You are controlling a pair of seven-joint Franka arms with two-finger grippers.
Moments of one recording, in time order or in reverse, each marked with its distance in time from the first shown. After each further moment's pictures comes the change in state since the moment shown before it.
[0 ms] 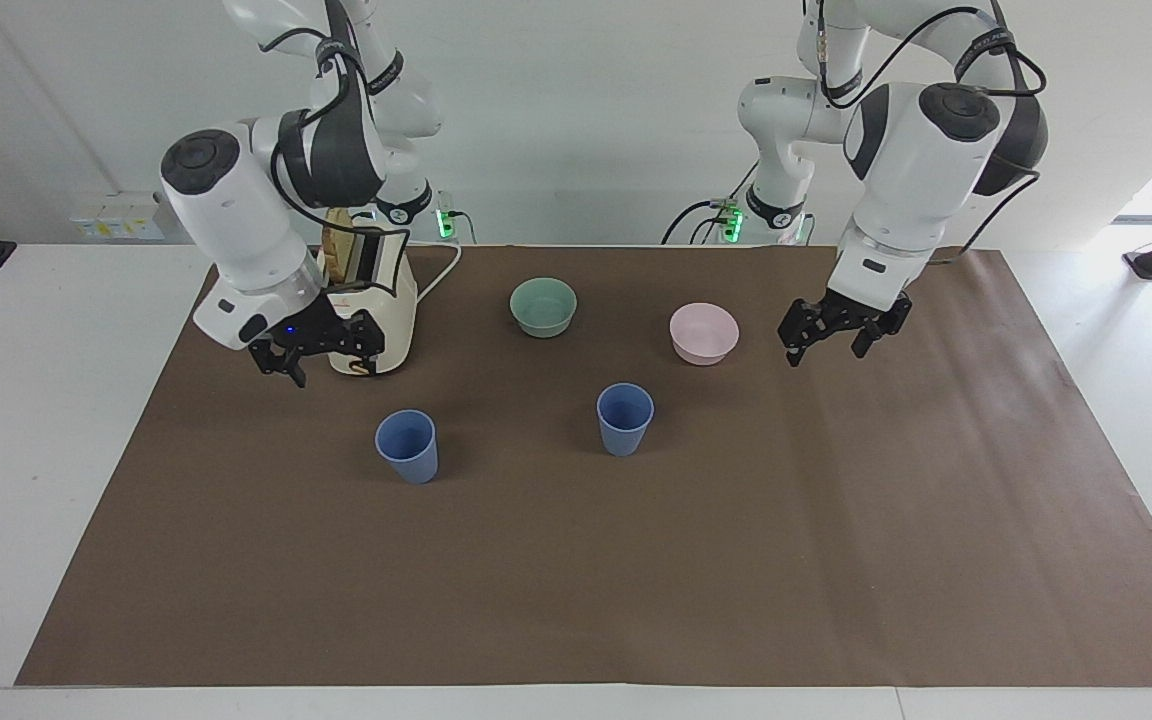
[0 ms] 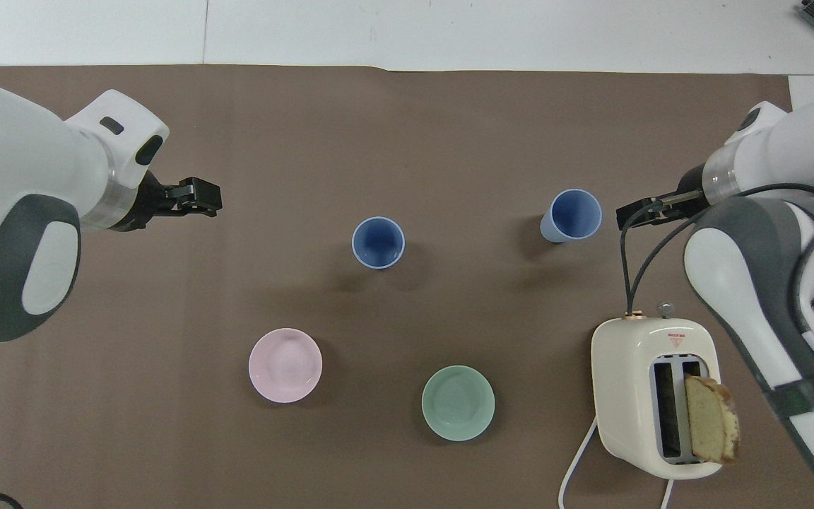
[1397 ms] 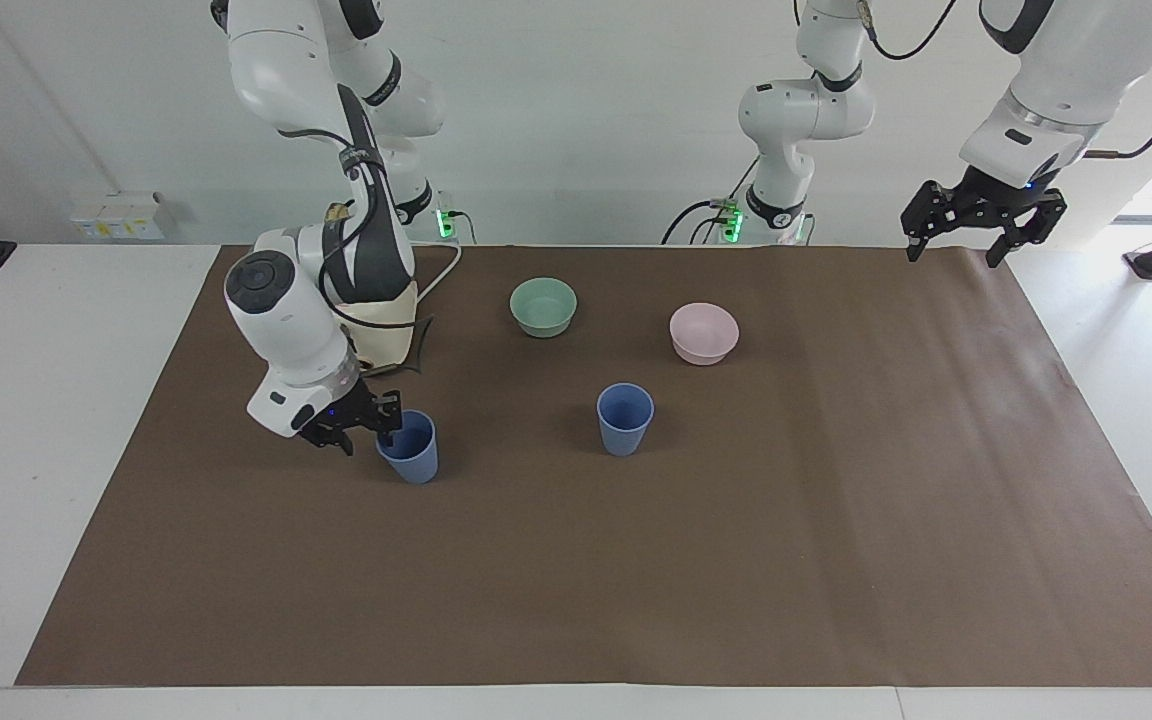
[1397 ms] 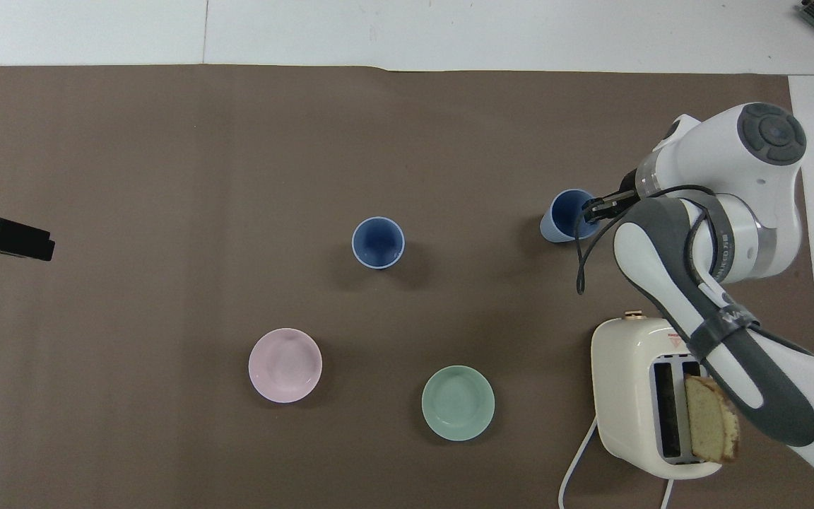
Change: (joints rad) left arm 0.187 -0.110 -0.034 0.187 0.047 -0.372 0.418; right arm 0.036 0.170 -0.004 -0.018 -0.061 0.186 0.002
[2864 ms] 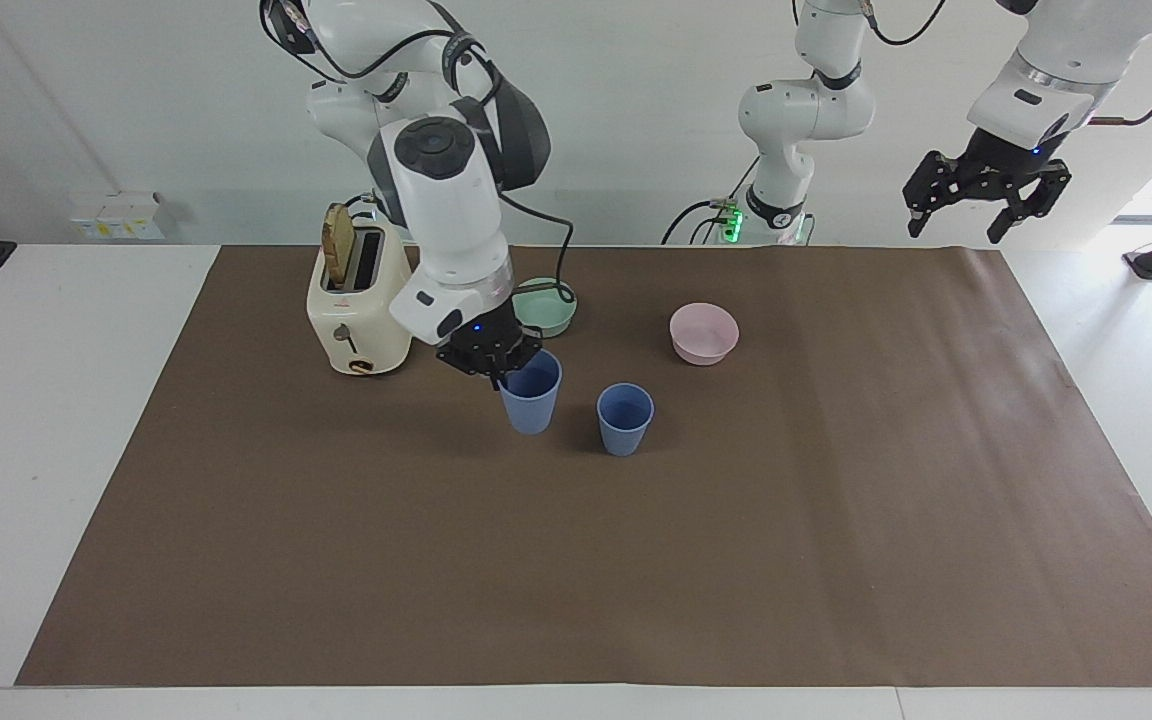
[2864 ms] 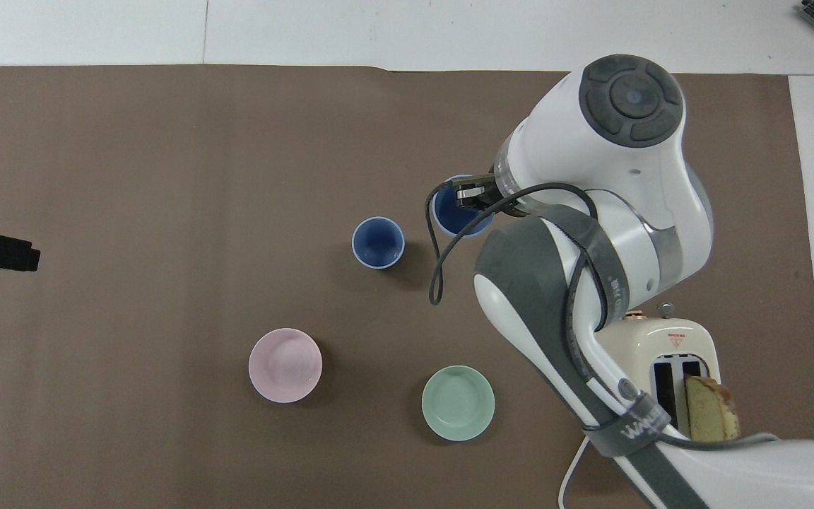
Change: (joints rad) left arm 0.002 -0.040 0.008 0.005 -0.026 -0.029 -0.016; right arm 0.343 -0.013 0.010 0.335 0.000 -0.283 0.500
